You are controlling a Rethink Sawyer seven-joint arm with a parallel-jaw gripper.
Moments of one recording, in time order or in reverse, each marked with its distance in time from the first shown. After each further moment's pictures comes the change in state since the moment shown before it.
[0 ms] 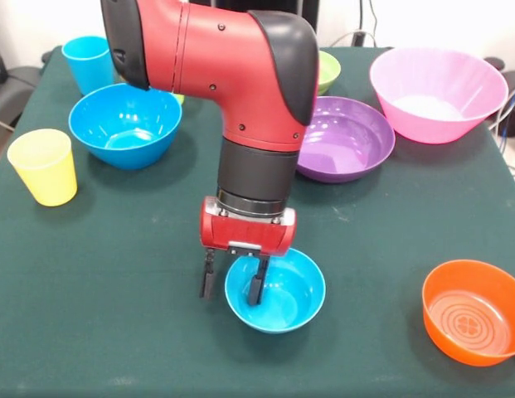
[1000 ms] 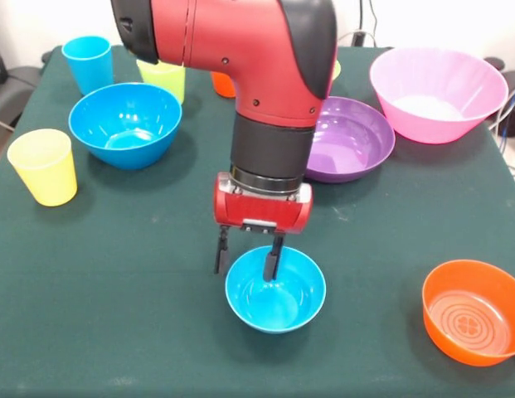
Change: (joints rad) arm 0.000 -0.084 0.039 0.051 -0.007 0.124 0.000
